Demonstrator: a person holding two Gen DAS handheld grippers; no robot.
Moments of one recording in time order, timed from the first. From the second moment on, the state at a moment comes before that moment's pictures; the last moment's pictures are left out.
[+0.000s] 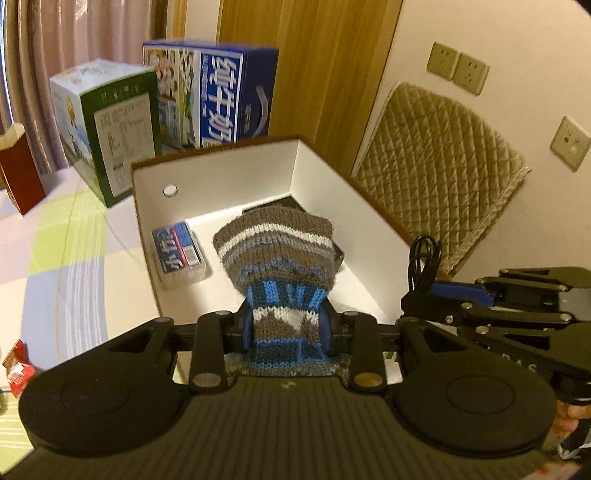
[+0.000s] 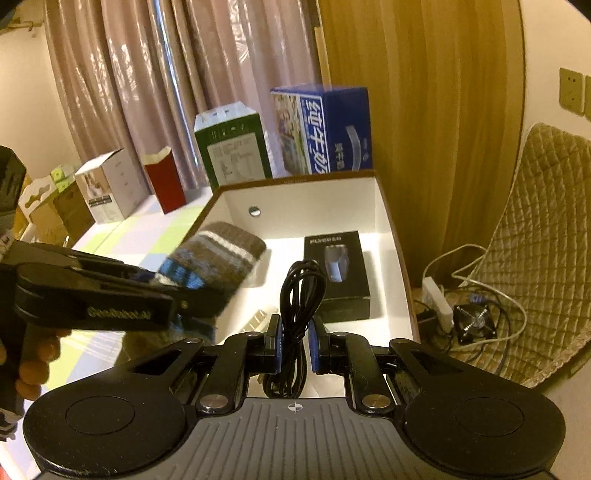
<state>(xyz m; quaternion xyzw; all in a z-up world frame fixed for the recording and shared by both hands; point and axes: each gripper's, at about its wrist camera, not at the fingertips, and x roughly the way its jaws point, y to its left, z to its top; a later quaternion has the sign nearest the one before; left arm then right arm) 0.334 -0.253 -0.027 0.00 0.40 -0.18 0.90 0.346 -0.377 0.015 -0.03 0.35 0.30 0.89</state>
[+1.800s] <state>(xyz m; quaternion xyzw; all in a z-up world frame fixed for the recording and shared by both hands) 0.322 -0.235 -0.017 0.02 0.43 -0.13 0.89 0.347 -0.370 0.004 -0.04 0.41 0.28 0.87</state>
